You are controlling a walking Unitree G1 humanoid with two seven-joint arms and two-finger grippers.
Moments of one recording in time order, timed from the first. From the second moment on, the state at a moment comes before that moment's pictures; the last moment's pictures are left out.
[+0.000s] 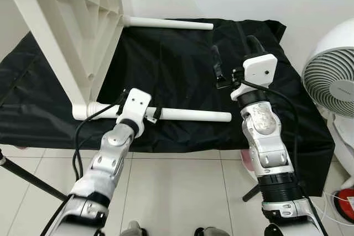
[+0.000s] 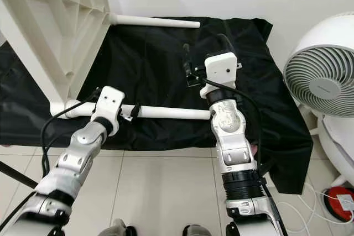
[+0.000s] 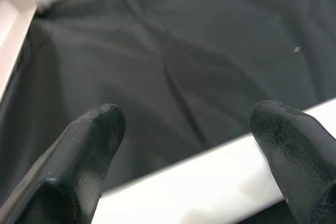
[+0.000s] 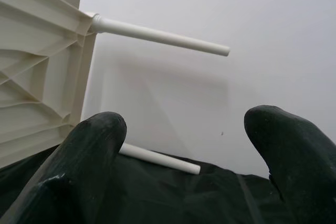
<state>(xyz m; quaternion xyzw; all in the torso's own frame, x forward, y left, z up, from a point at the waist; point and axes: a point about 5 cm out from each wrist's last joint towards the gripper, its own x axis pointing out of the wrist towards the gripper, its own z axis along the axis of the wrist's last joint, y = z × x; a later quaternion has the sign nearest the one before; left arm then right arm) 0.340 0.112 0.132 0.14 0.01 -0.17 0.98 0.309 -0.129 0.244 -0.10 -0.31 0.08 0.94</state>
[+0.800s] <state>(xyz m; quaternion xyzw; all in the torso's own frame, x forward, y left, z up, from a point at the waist) 0.303 0.129 0.121 -0.05 -0.01 -0.17 0.98 0.294 -0.132 0.279 -0.19 -0.41 -0.01 0.89</state>
